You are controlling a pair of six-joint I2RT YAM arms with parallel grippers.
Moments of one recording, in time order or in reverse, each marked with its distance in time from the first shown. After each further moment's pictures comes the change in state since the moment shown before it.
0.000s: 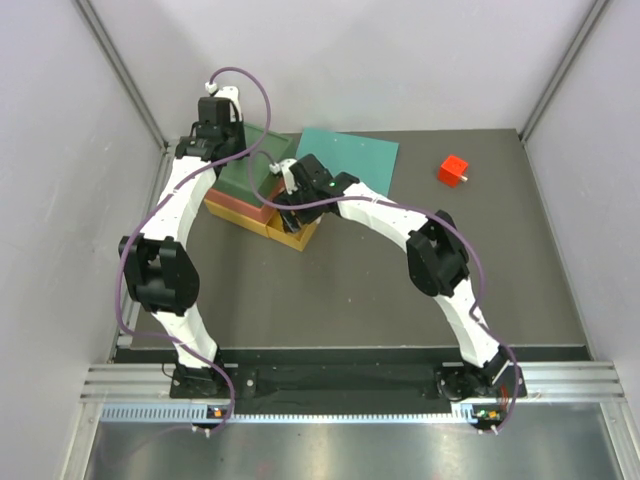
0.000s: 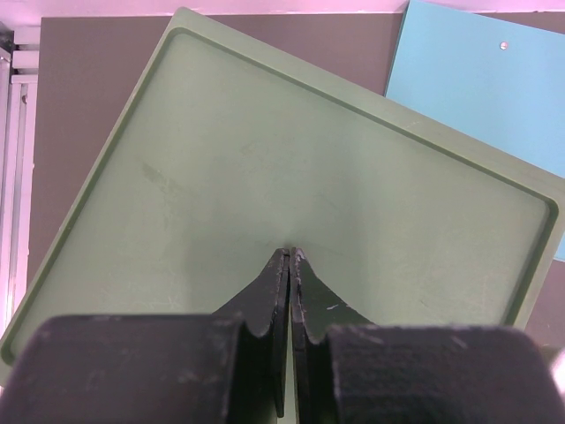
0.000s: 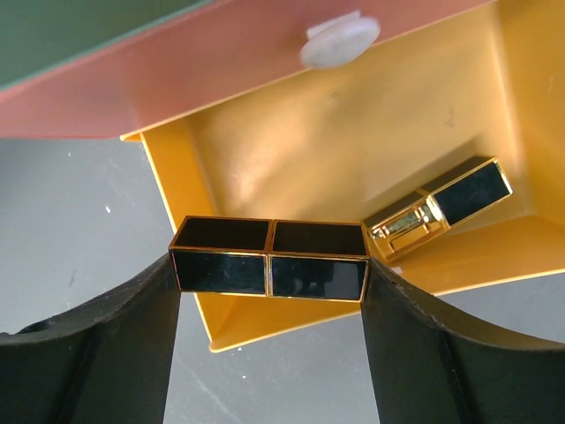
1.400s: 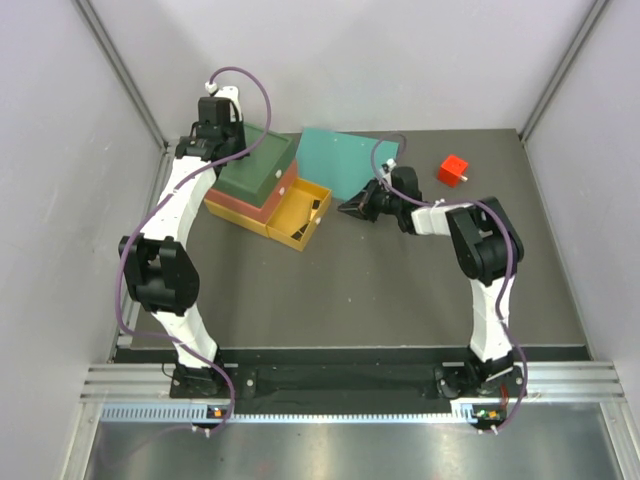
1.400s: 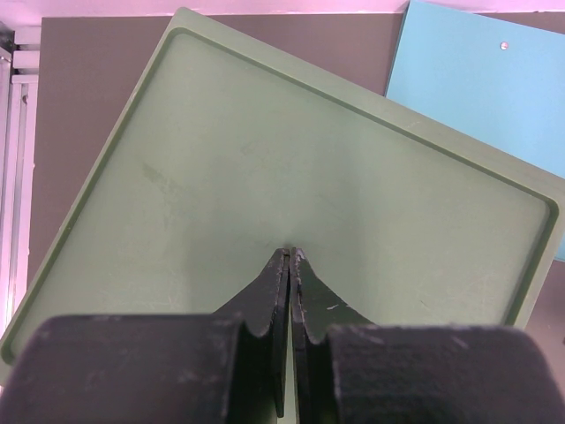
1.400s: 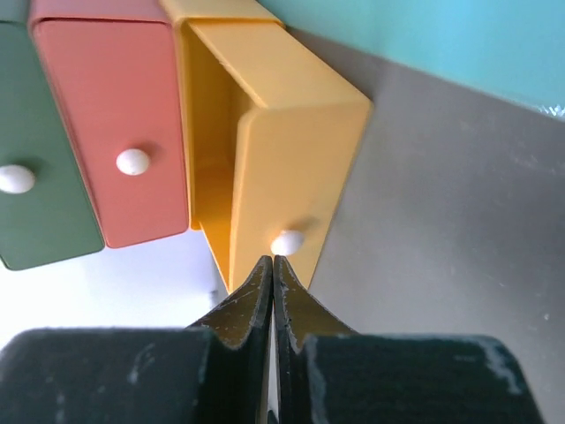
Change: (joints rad) left arm 0.000 0.000 0.000 0.000 -0.002 0.000; right arm -0.422 -0.198 -0.809 1.014 -0.500 1.033
